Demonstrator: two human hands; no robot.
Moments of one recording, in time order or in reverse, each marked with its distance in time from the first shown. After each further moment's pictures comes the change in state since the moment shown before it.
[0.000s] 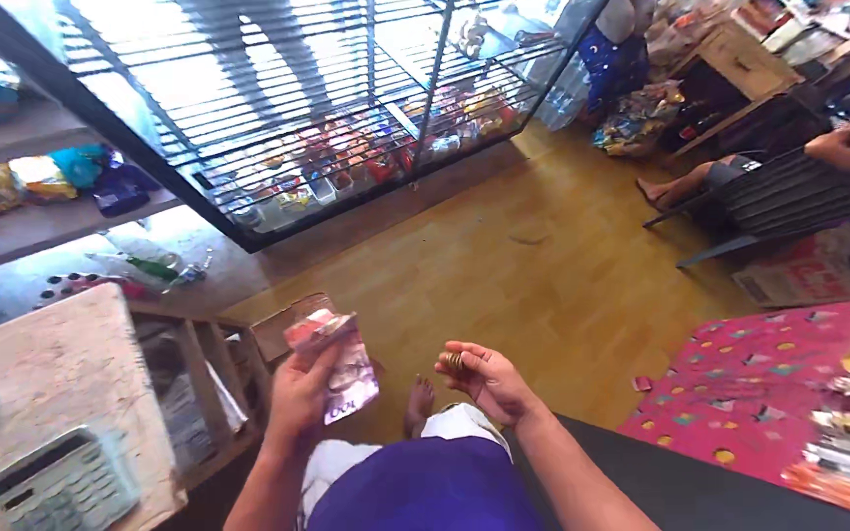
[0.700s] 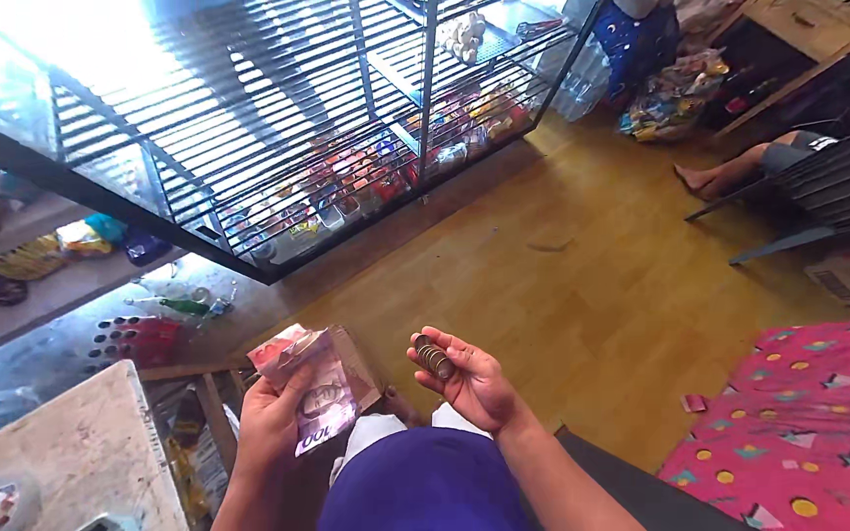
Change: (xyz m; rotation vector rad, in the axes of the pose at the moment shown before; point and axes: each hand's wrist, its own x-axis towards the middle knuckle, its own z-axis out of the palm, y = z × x) left_hand 0.083 0.064 0.053 0.084 0.040 0.067; right_hand 0.079 -0.095 0.032 0.495 -0.370 -0.061
